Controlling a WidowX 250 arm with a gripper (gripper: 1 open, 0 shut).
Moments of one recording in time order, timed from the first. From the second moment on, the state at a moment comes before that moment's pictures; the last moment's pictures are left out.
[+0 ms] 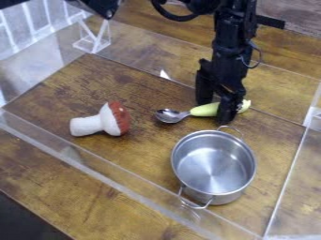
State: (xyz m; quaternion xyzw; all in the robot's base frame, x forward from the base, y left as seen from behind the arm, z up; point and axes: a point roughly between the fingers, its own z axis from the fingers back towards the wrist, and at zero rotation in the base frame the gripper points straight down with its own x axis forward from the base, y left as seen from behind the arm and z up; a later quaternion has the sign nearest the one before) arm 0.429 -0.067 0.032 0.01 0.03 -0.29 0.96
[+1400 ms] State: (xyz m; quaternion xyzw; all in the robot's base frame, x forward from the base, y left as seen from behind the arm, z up) arm 0.427 -0.075 0.055 0.00 0.03 -0.22 0.98
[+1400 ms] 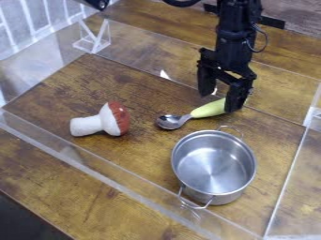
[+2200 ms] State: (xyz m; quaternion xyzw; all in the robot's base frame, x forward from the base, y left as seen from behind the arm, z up) arm 0.421 -0.091 0.051 -0.02 0.06 -0.21 0.97
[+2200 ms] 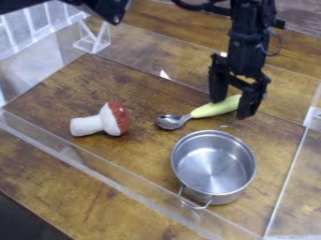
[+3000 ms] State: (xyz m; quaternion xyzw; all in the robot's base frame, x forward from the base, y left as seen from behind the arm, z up) arm 0.383 -0.064 0.052 -0.01 0.11 -0.14 0.98
